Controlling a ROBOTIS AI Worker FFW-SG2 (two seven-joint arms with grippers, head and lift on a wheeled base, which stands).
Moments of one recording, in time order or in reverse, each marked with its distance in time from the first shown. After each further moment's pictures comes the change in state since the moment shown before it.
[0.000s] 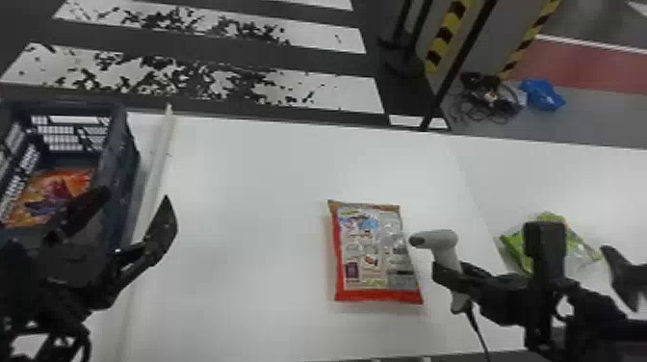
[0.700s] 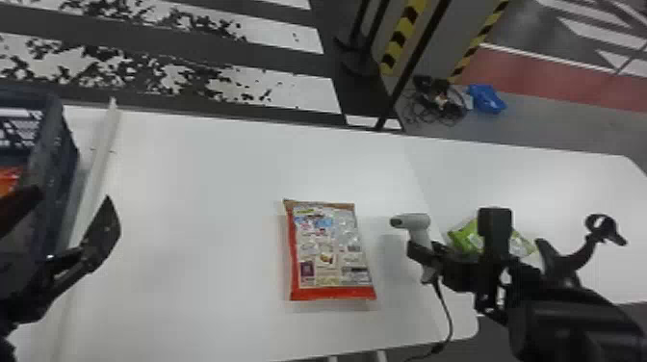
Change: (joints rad) left arm 0.000 0.002 -0.003 -0.003 0.000 0.006 0.000; right arm -0.158 -0.065 -0.024 0.332 0.022 -0.203 -0.039
